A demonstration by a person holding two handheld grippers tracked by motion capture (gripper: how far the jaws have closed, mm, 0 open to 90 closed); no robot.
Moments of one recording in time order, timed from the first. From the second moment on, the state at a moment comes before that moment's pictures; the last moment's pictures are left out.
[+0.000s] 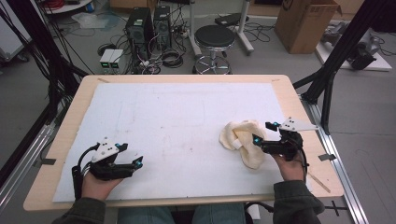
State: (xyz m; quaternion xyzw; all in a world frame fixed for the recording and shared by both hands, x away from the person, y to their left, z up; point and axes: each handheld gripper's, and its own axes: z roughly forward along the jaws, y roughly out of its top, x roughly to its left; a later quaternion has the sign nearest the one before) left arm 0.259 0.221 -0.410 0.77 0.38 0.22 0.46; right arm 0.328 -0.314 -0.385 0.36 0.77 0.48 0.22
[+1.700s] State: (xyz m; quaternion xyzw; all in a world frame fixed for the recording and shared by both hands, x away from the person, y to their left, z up) left arm 0.259 0.220 -0.409 0.77 0.38 0.23 0.47; right arm 0.350 -0.297 -0.414 0.35 0.82 0.43 0.16
